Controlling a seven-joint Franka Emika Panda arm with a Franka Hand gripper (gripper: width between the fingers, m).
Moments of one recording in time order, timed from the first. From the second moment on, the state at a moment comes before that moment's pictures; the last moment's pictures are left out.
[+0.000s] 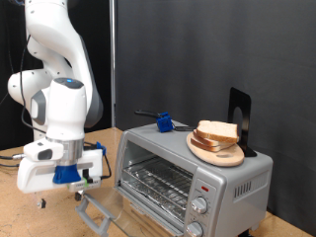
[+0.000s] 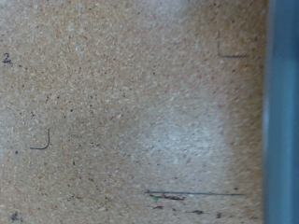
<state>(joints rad) 0.14 0.09 -0.43 -2.58 -0.30 2.79 0.77</state>
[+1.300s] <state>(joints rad) 0.07 0.17 -0.41 -2.49 -0.21 2.81 0.58</state>
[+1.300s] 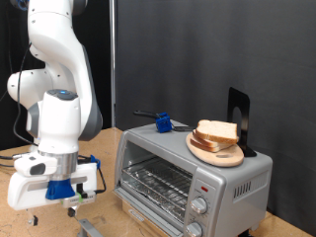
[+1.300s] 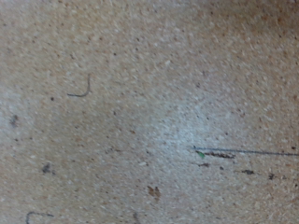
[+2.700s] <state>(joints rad) 0.02 -0.12 -0.42 -2.30 0.57 2.20 -0.05</state>
